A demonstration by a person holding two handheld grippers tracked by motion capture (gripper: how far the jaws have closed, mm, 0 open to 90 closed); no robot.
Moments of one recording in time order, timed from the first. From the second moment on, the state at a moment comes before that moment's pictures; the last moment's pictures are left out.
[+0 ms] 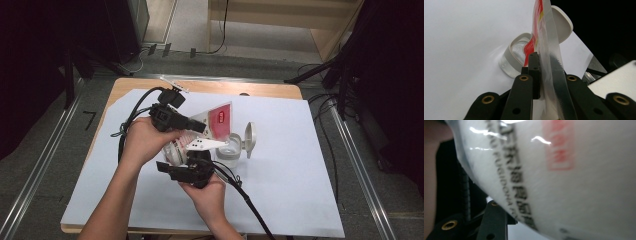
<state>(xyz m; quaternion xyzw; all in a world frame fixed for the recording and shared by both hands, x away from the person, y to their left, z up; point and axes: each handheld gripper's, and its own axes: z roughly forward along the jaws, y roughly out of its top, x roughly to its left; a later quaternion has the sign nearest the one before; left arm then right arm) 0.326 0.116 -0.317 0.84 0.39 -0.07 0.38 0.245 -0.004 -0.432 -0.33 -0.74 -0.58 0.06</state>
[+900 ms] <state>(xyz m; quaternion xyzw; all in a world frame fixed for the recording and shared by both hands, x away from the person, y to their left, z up) 0.319 0.111 -0.310 0.84 0.37 -0.05 0.39 0.246 -0.009 -0.430 -0.35 -0.72 -0.59 0.08</state>
